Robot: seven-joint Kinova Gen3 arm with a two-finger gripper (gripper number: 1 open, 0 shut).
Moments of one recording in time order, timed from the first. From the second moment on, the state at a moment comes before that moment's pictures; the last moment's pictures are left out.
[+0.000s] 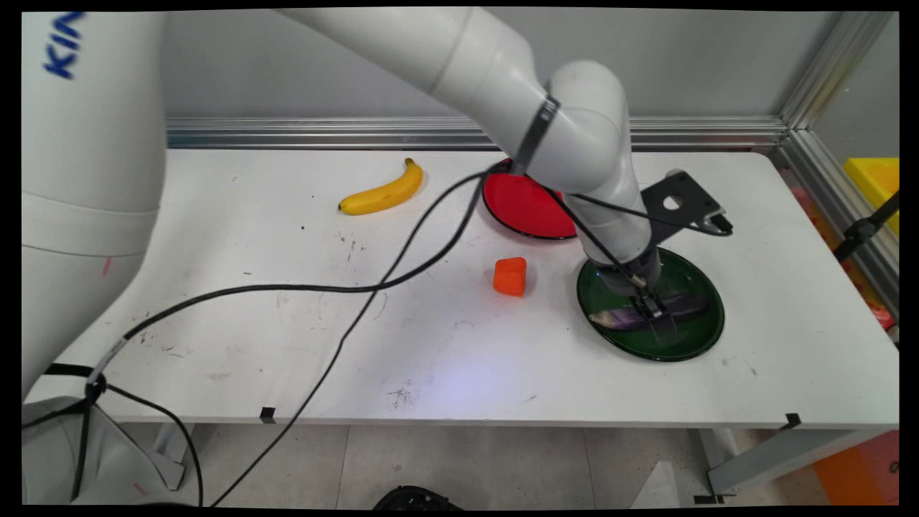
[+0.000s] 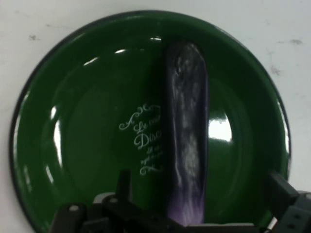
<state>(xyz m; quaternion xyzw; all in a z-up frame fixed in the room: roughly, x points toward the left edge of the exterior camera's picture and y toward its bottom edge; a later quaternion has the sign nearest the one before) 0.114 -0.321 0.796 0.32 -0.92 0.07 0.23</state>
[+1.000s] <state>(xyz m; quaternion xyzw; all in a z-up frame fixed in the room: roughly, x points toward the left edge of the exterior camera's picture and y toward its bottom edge) 0.088 -0.342 0.767 0.33 -0.92 0.07 0.22</state>
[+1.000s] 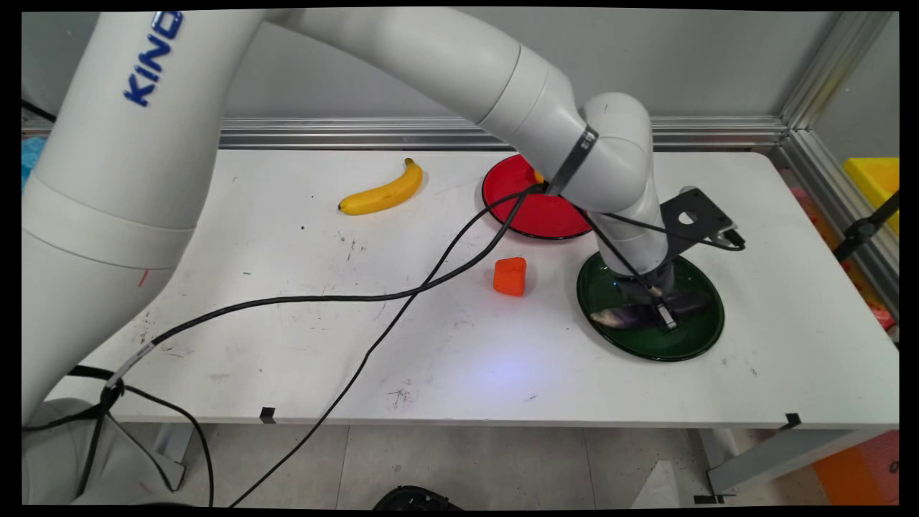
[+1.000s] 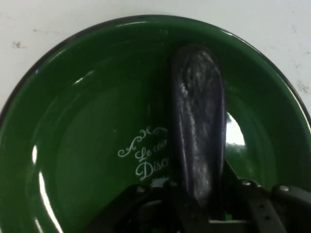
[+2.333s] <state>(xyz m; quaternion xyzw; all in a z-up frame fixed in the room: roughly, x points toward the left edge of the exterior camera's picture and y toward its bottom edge) 0.208 -0.267 0.898 0.21 -0.97 0.06 0.14</state>
